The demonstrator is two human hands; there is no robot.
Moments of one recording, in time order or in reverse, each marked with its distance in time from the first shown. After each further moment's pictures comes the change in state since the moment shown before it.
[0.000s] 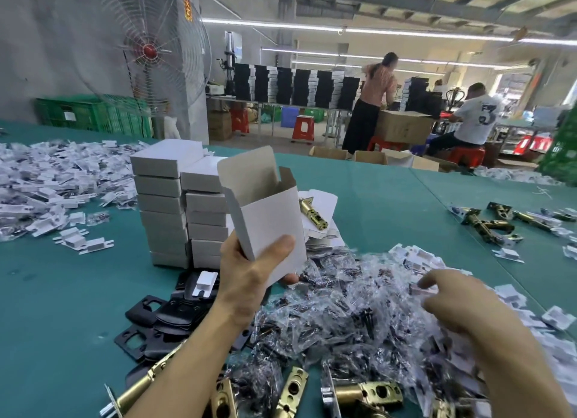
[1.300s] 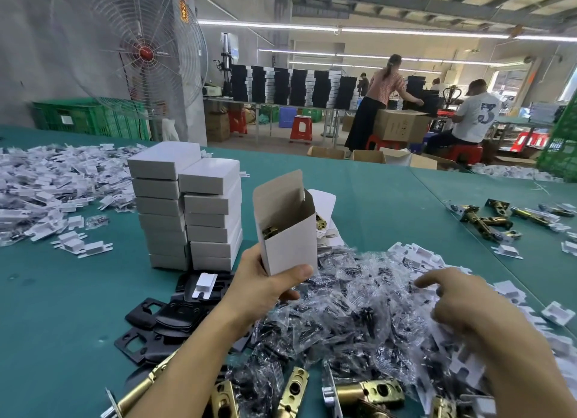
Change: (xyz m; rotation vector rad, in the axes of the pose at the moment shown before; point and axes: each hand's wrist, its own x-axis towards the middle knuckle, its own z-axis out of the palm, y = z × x) left_hand -0.002 -0.006 -0.003 0.228 -0.200 -0.274; right_hand 0.004 0.008 0.006 0.167 0.032 -0.001
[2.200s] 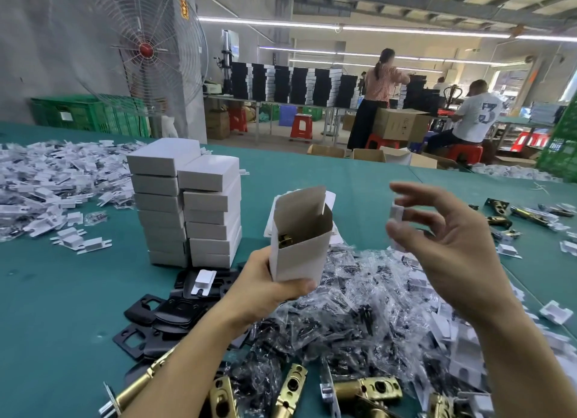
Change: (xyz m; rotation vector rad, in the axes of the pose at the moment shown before) left_hand 0.000 -0.001 -0.002 0.074 -0.149 -0.034; right_hand -0.040 -0.044 -0.028 0.934 0.286 -0.741
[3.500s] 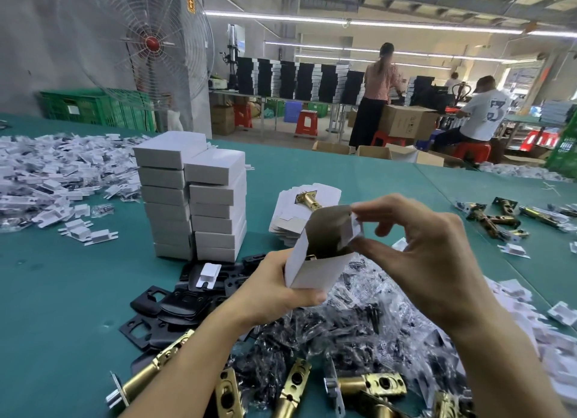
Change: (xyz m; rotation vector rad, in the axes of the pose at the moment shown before) left_hand -0.002 -0.002 0.004 0.165 -0.161 0.093; right_hand -0.009 -0.017 0.025 -0.443 -0.091 -0.343
